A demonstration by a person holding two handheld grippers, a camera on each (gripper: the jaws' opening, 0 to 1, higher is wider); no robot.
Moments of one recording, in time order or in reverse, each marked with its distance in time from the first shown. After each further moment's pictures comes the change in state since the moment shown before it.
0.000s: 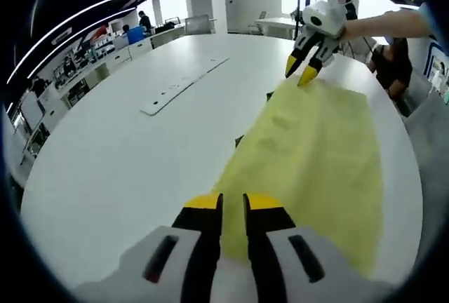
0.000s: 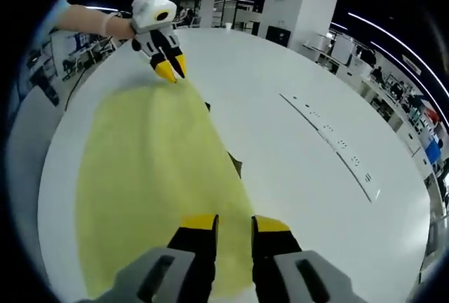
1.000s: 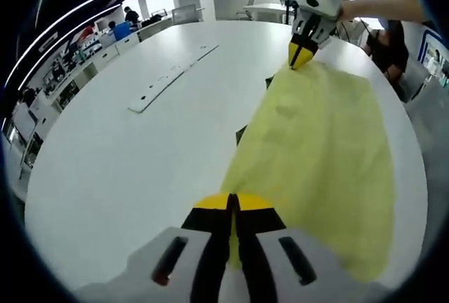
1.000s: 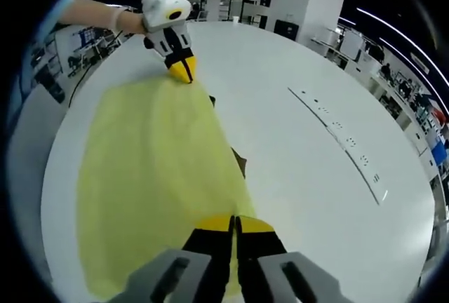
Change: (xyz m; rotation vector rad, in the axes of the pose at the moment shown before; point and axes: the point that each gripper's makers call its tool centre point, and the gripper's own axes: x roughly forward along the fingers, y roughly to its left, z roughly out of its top) left arm 0.016 0.000 -0.007 0.047 0.073 -0.039; right arm 0.002 0.003 -0.001 -0.003 0.032 0.037
